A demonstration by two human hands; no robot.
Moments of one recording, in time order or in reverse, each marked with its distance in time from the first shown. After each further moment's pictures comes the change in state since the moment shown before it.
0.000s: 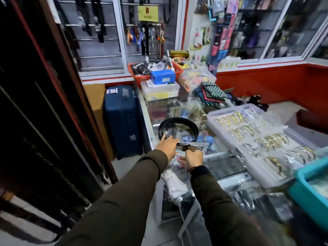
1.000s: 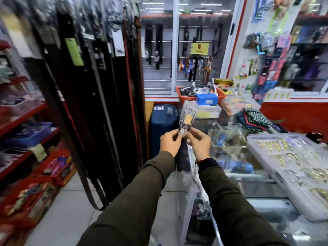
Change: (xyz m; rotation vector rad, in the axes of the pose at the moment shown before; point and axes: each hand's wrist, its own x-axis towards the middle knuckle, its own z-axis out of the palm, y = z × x) left_hand -0.147 -0.030 -0.072 -0.789 0.879 -0.285; right_hand -0.110 -0.035 0.079 0.012 -0.482 -0.610
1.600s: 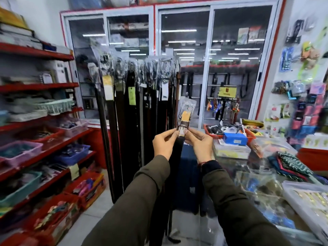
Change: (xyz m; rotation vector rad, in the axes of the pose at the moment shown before) left_hand 0.013 0.070 -0.152 -0.252 0.384 0.097; right_hand -0.024 -0.117 0.119 0.227 -0.278 -0.163
